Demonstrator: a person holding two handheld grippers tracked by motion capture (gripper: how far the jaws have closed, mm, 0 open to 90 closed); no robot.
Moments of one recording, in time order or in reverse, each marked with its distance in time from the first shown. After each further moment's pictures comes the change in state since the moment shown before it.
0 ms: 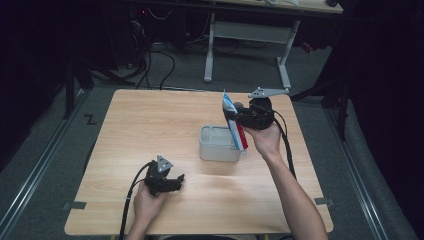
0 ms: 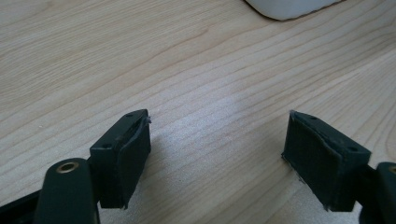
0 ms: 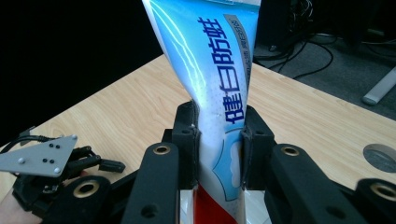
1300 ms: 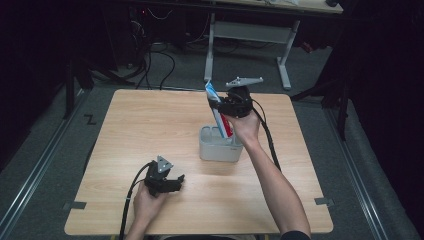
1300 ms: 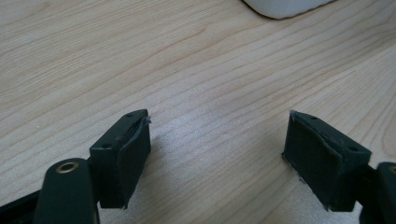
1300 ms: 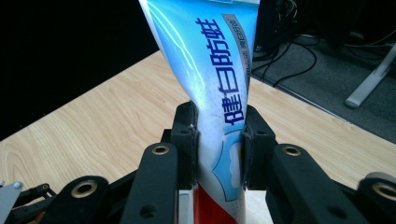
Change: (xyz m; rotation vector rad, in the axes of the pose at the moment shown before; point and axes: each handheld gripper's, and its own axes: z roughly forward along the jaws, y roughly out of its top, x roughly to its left) left arm 0.000 -0.001 -0.001 0.002 -0.009 0.007; right arm 0.000 0.026 0.060 0.017 -0.071 -0.014
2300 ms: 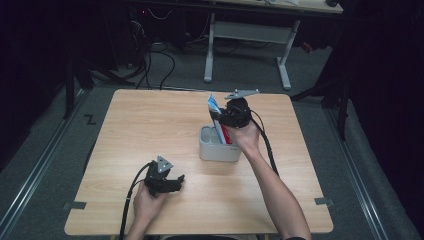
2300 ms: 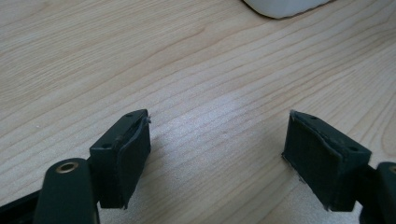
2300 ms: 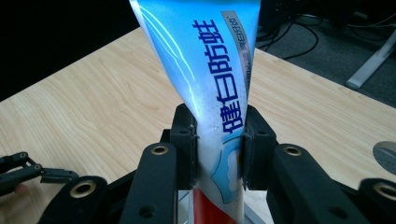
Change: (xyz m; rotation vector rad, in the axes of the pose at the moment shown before) left arm 0.000 0.000 0.000 -0.001 0.002 0.002; right arm -0.004 -0.035 0.015 0.069 -0.009 -0.007
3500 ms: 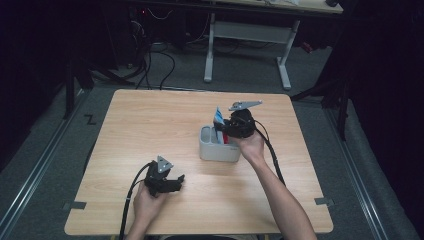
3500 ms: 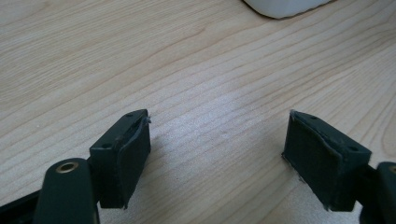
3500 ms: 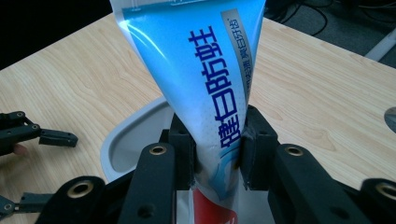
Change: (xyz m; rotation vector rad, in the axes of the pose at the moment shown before) left arm 0.000 0.000 0.000 -0.002 0.002 -0.004; right arm -0.004 -0.033 -0.003 0.058 0.018 -0.003
